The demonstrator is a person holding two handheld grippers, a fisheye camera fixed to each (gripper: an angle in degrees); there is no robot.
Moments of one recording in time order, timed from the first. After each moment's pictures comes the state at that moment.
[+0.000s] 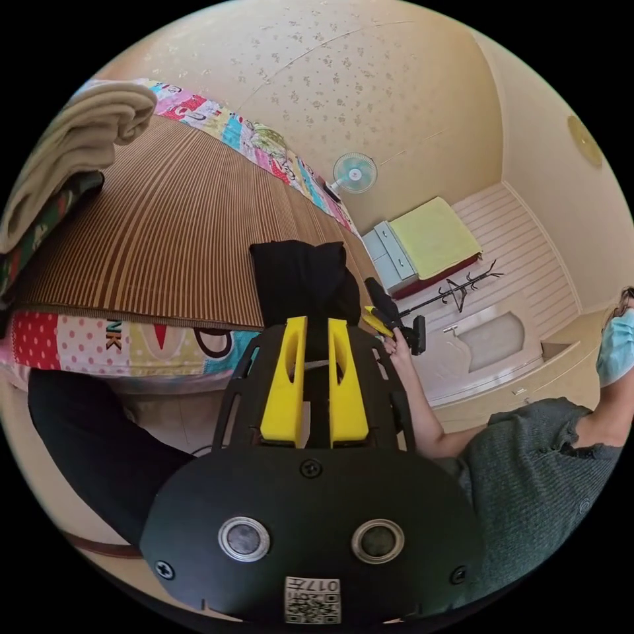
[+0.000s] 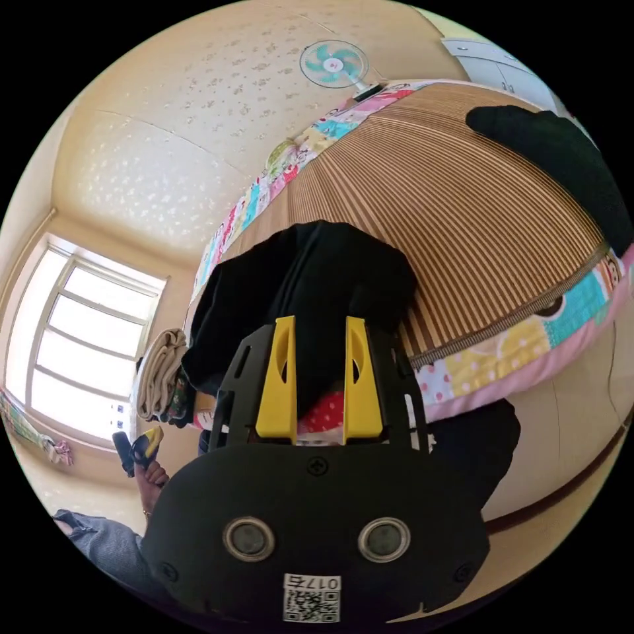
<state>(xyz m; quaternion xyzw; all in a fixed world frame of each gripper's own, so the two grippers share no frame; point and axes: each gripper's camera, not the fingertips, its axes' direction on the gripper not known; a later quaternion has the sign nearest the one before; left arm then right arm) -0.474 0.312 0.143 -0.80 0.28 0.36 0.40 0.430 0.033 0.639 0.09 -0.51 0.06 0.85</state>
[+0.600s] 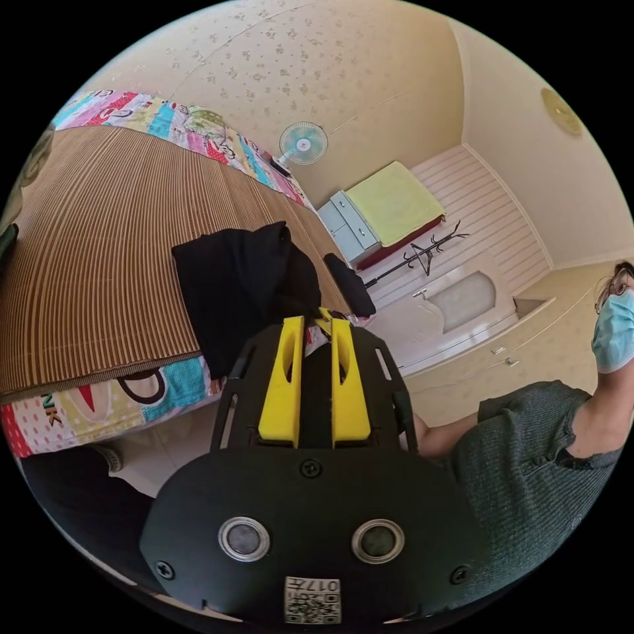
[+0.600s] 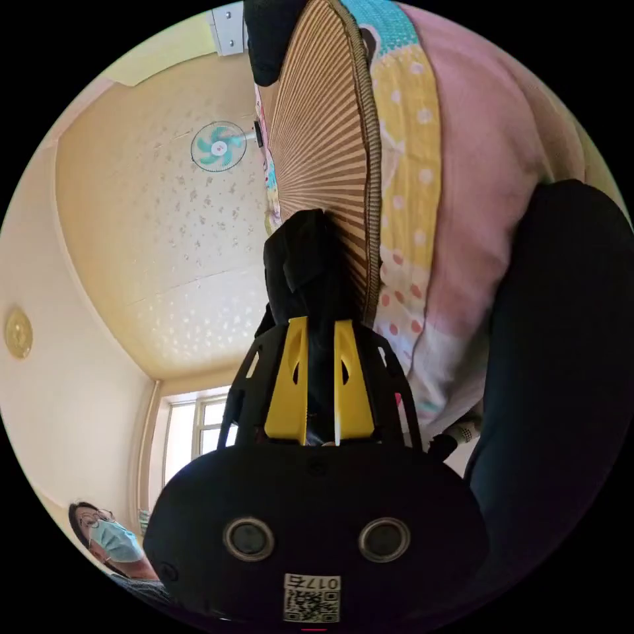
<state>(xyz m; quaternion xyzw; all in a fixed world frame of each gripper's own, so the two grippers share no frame) -0.431 0.443 0.064 -0.81 0.35 0.36 0.31 0.438 0.025 0.737 0.03 -0.76 0.28 0.59</state>
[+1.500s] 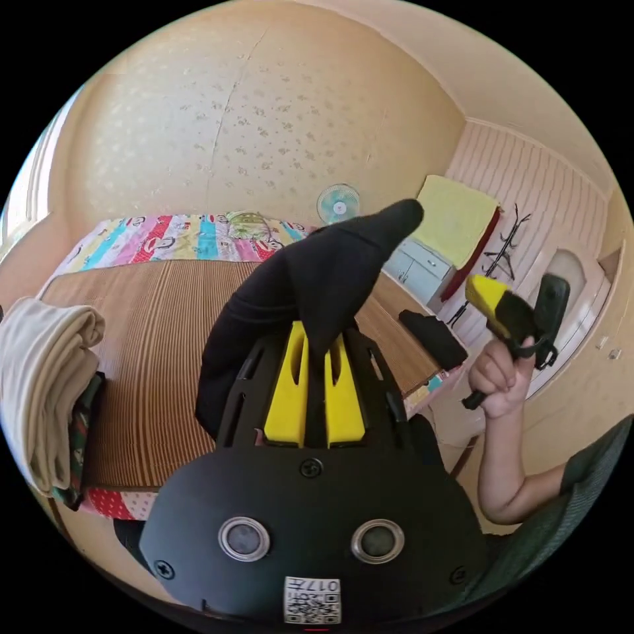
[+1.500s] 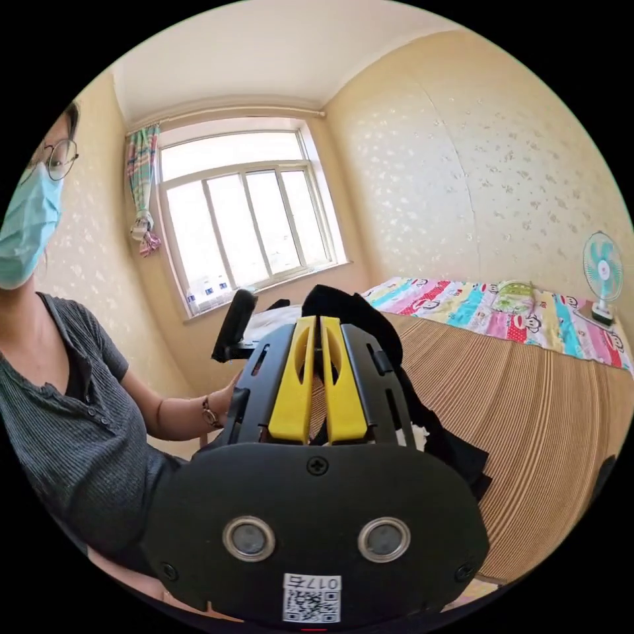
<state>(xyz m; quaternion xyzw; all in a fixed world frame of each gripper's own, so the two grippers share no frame) -0.243 0.474 -0.001 -0.62 0.42 0.49 0.44 0.354 0.108 0.241 0.44 -0.58 -0.30 0.61</state>
